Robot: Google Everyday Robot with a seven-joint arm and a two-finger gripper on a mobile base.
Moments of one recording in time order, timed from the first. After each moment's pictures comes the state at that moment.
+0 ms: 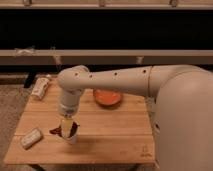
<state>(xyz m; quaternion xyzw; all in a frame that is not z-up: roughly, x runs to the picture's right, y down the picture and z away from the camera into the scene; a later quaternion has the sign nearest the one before) -0.195 0.161 0.662 -0.43 -0.24 -0.09 0.87</state>
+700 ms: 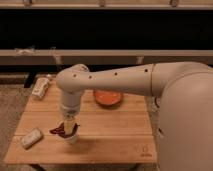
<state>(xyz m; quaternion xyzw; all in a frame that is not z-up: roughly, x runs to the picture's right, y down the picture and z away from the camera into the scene) -0.177 0.164 0.659 -0.41 -0.19 -0.11 0.88</state>
